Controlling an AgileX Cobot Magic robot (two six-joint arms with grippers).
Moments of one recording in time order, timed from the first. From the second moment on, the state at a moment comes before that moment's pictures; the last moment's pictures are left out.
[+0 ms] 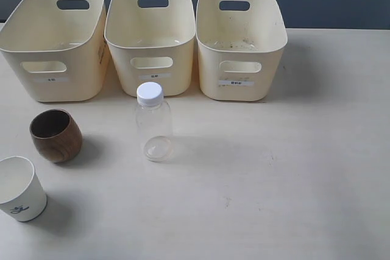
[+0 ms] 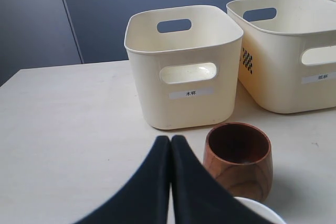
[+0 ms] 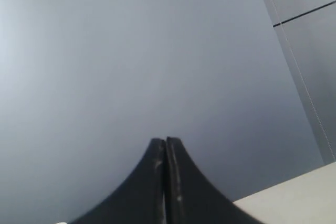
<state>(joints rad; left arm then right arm) -0.16 0.00 0.00 0.04 0.25 0.03 0.02 0.09 -0.22 0.30 -0.03 0.11</state>
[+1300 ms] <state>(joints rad) -0.16 0.00 0.00 0.04 0.25 0.03 0.78 1.74 -0.75 -0.52 -0.75 0.38</state>
